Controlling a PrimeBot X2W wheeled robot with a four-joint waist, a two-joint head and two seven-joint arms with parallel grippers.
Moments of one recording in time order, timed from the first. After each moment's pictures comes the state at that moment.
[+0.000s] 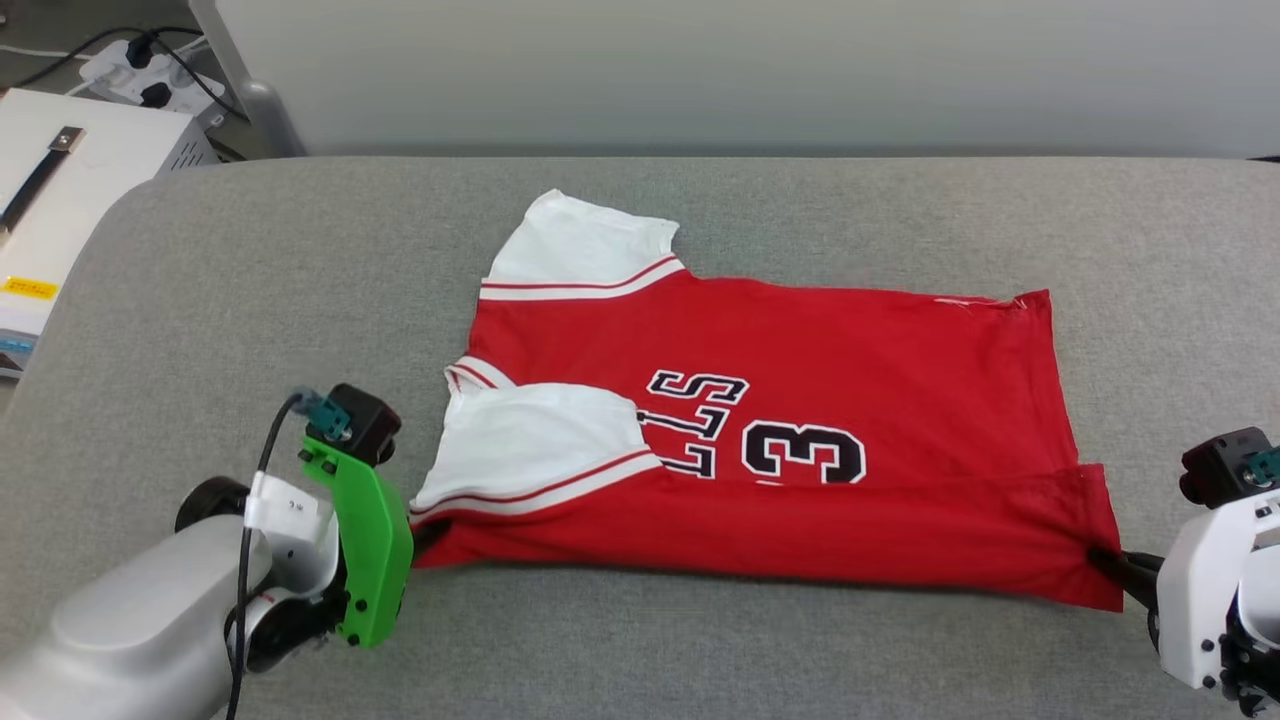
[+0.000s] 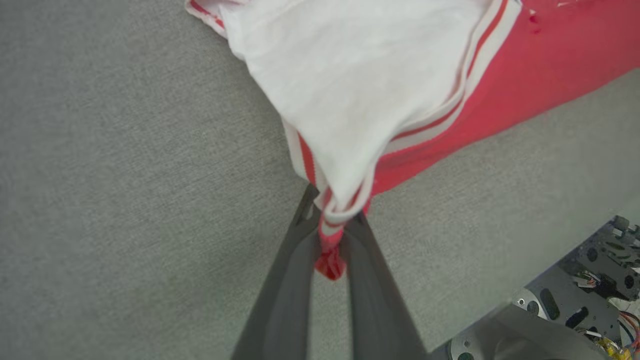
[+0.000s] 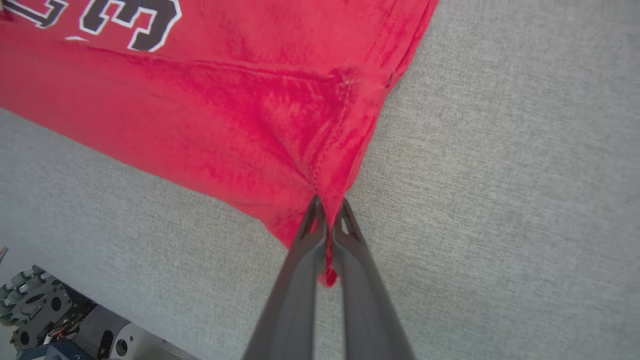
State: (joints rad) left arm -0.74 0.75 -1.23 0.33 -1.21 -0.09 0.30; right arm -0.19 -0.69 0.41 0.18 0.85 0.13 0.51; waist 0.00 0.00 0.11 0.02
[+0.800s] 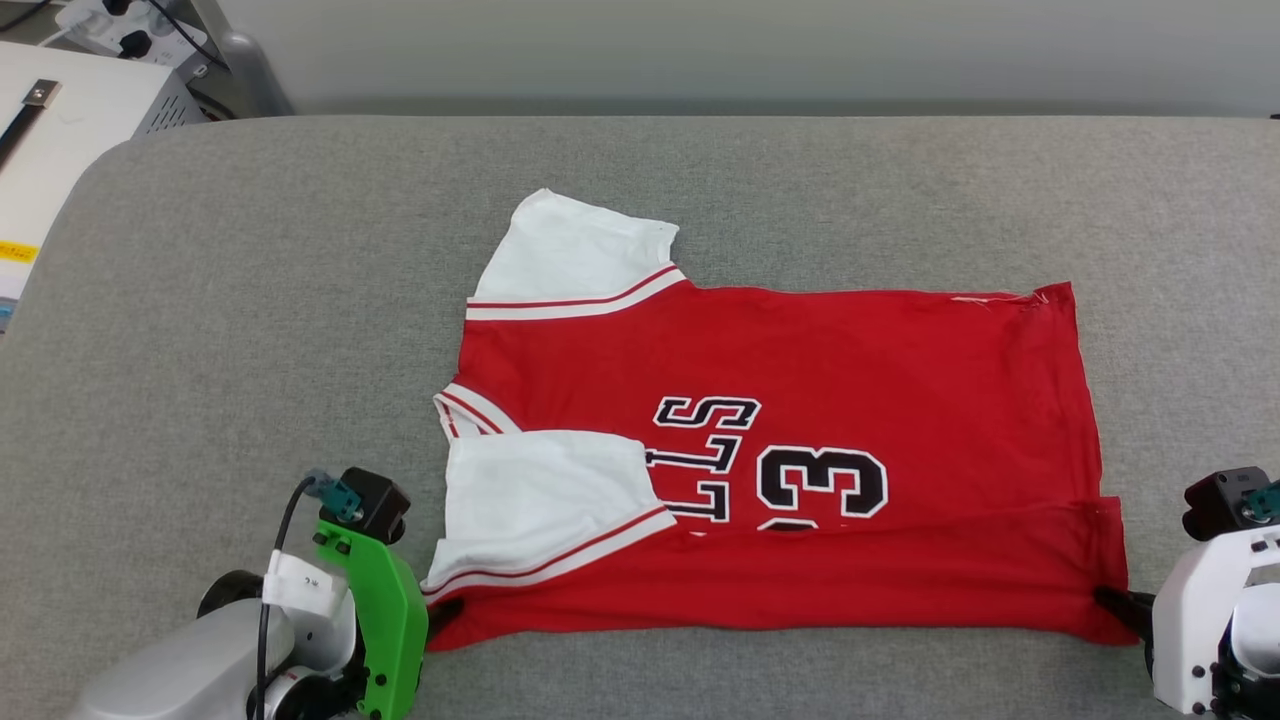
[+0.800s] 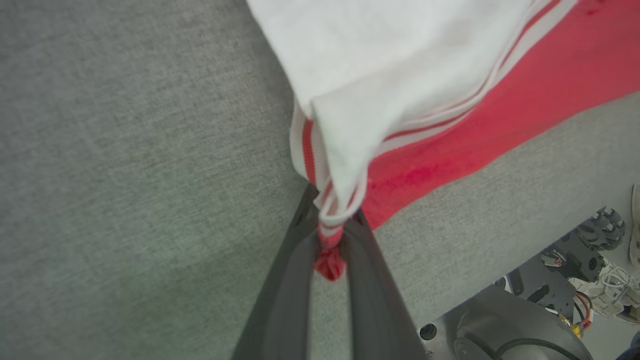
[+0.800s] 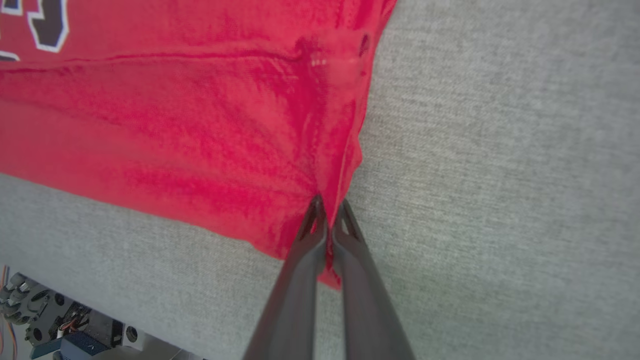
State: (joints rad) left arm -0.60 0.74 -1.24 0.31 -1.24 -0.02 0.27; right arm -0.11 -0.60 0.29 0.22 0.77 0.13 0.57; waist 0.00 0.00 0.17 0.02
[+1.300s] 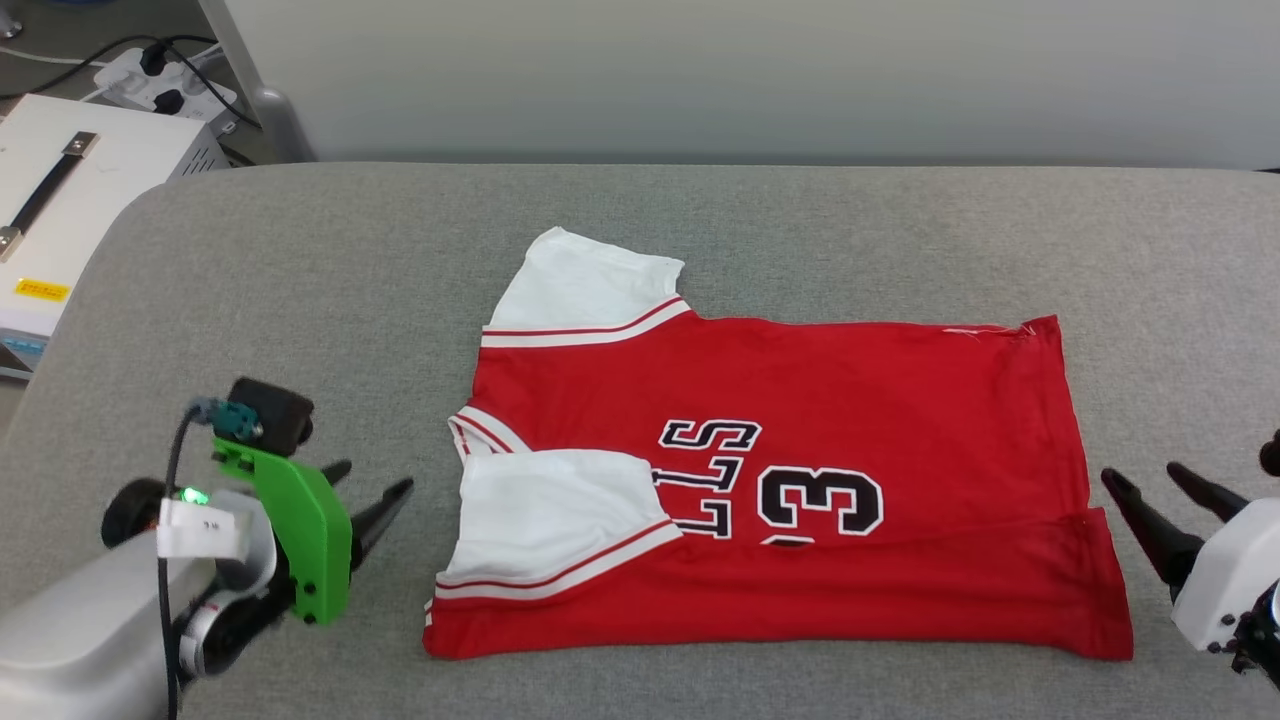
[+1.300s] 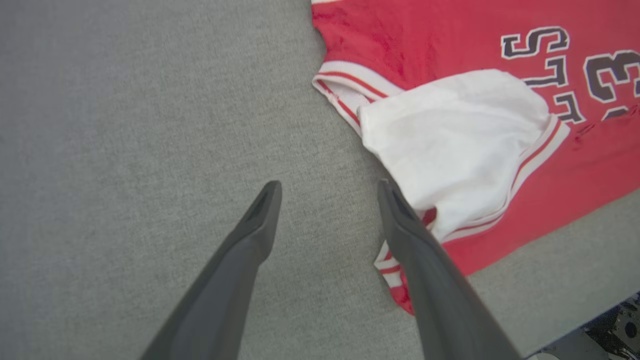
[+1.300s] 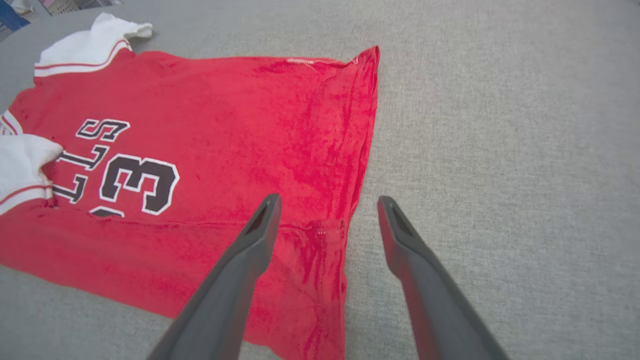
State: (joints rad) left arm -0.65 0.82 -1.15 0.29 -1.21 -0.01 0.14; right arm -0.09 -0.56 0.16 0.15 0.70 0.13 0.30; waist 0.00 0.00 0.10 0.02
